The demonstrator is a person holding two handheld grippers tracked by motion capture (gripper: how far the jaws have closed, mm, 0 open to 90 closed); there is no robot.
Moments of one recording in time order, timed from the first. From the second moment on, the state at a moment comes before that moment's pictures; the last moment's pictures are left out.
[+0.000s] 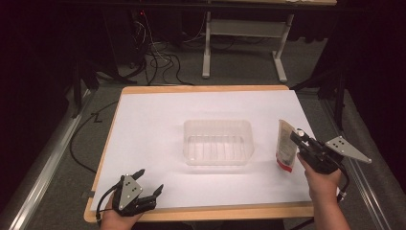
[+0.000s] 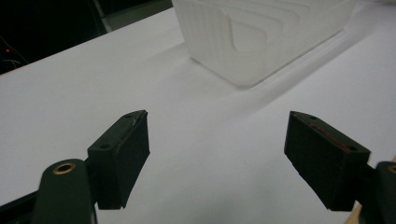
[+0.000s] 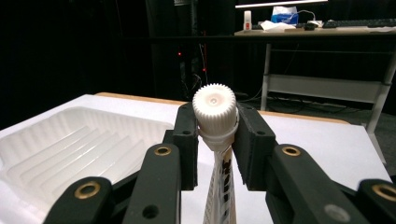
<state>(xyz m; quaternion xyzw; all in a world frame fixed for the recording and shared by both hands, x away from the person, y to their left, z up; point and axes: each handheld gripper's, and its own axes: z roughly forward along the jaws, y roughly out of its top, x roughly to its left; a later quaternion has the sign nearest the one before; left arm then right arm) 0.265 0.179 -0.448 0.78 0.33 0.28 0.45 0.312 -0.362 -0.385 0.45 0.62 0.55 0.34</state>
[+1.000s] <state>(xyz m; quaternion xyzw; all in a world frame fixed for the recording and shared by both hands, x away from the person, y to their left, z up) 0.283 0.140 -0.446 0.81 0.26 0.26 0.46 0.269 -0.366 -0.406 0.45 0.64 0.52 0.34</state>
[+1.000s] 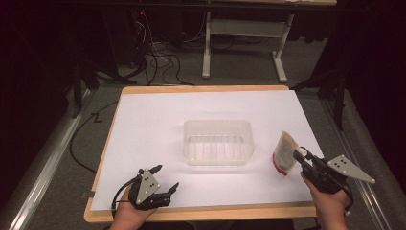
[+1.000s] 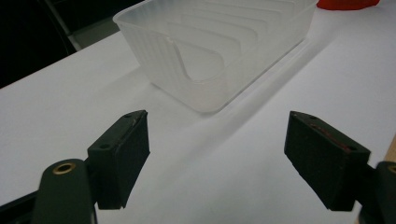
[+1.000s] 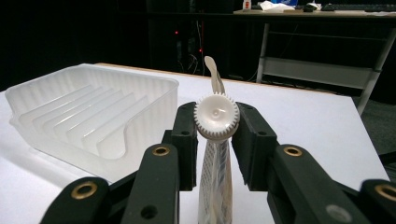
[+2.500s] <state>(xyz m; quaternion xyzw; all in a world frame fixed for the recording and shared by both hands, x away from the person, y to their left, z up) 0.286 0.143 -0.447 0.81 0.27 0.26 0.46 0.254 -0.311 -0.386 0.43 0.66 0.57 0.25</state>
